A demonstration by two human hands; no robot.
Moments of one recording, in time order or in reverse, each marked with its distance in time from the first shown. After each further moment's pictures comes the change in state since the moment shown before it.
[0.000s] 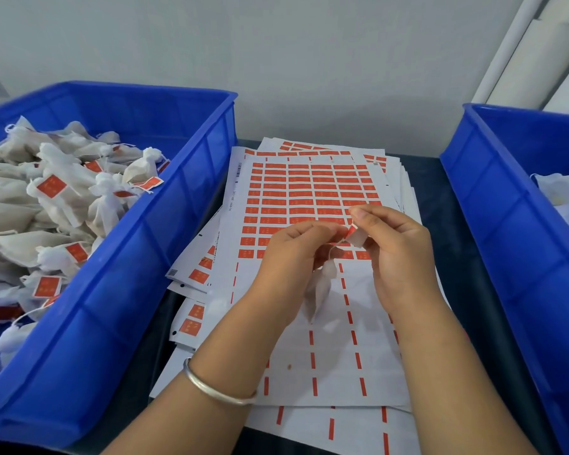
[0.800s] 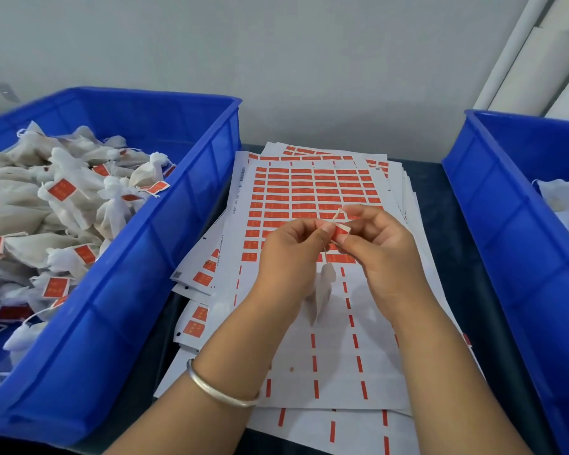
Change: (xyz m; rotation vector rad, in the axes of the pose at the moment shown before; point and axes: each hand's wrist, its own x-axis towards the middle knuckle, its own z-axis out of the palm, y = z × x) left_hand 0.009 -0.005 -0.002 0.144 0.100 0.159; right_hand 0.002 0.007 0.000 -0.120 -0.202 -0.109
